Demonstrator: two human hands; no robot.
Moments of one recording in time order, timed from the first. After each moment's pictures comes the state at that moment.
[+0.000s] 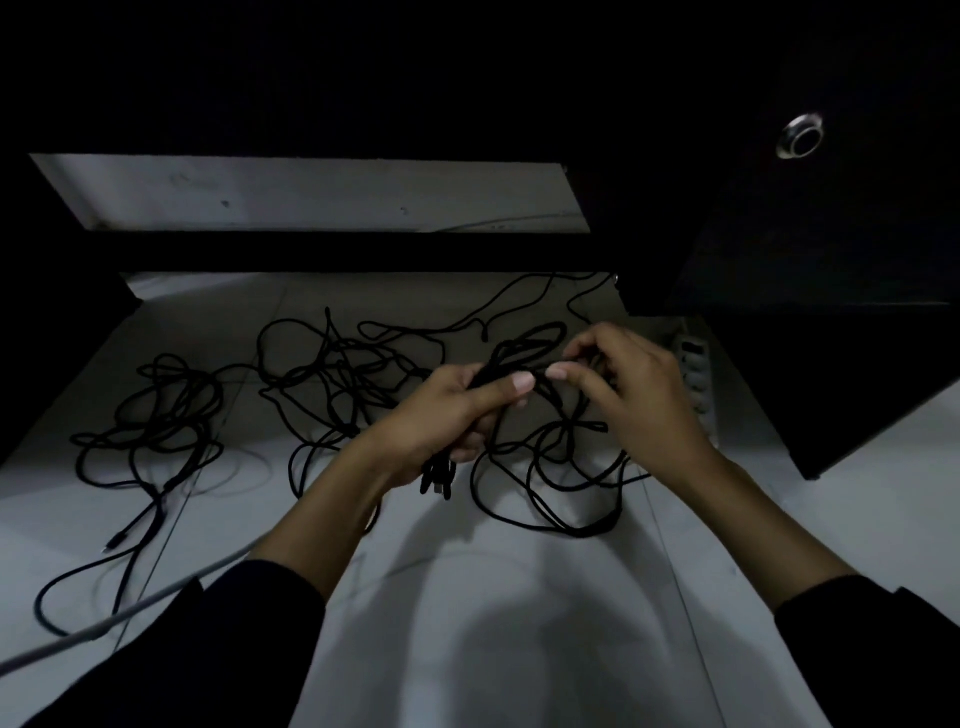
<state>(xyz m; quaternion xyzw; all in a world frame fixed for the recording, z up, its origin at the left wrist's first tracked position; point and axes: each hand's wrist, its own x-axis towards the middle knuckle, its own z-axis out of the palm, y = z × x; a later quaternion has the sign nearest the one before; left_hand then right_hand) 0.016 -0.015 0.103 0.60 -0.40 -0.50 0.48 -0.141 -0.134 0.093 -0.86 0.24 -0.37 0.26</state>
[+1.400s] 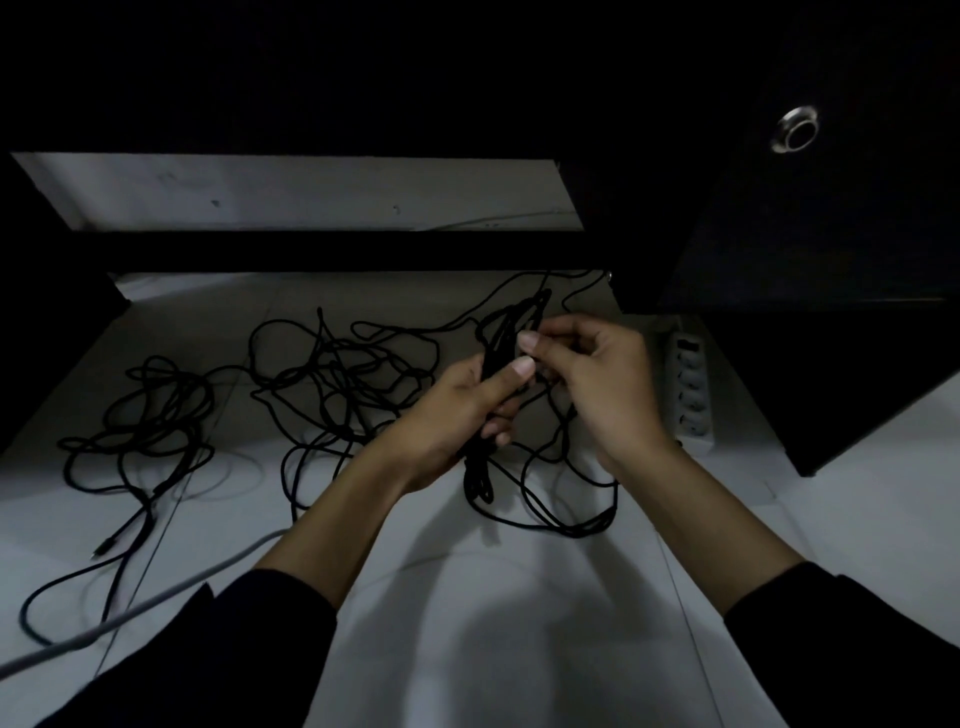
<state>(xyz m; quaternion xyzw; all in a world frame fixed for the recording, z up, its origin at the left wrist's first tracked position) 0.001 -0.033 0.093 0.52 -0.39 -0.50 0.57 -0.107 -0.111 0.111 -0.64 0.34 -0.40 0.56</state>
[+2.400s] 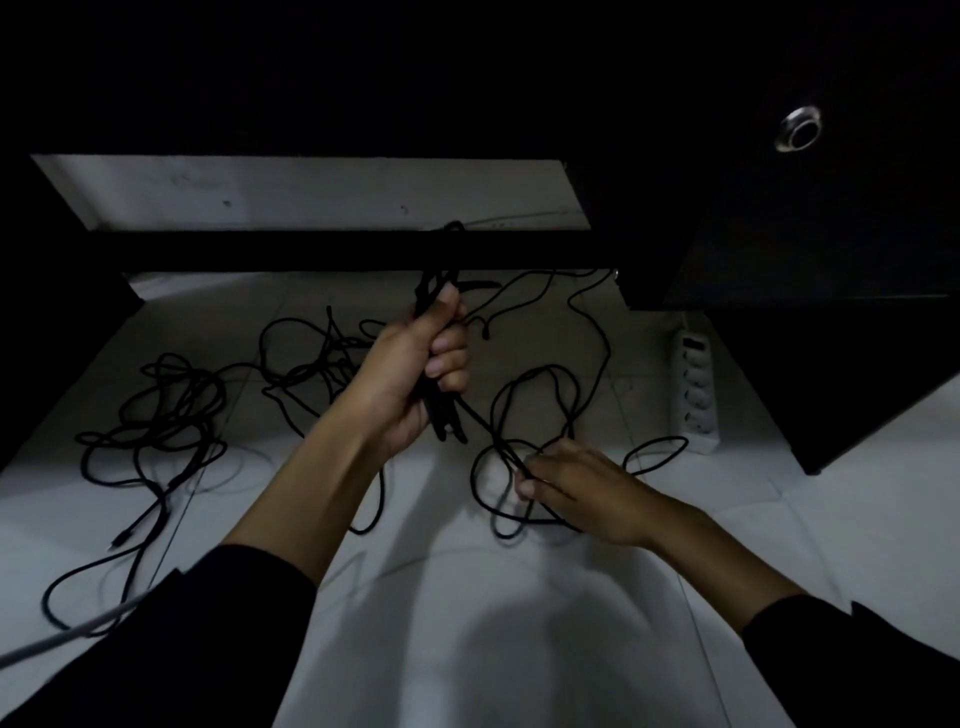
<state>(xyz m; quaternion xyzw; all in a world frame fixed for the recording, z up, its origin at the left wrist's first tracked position) 0.033 -0.026 0.118 0.42 -0.21 -0.52 0.72 -0.151 -0.118 0.017 -0.95 0.17 0.04 0.24</state>
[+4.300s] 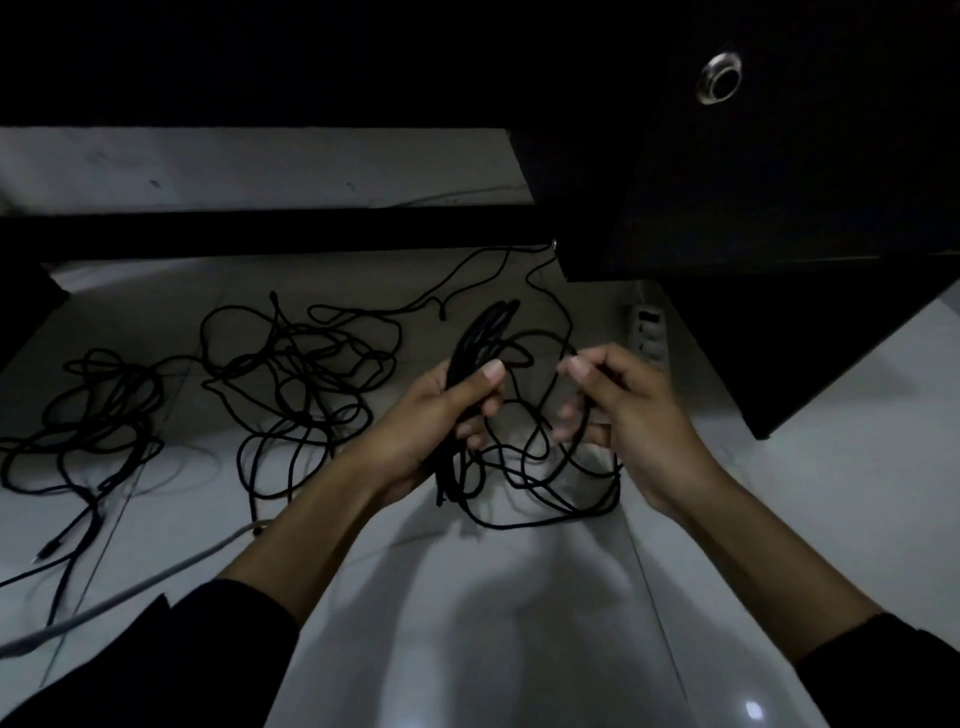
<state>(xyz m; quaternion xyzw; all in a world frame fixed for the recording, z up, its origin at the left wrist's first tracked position) -0.021 -0.028 0.077 0.52 -0.34 -0.55 0.56 -0.192 -0.115 0.084 -0.62 0.35 -0.31 0.63</state>
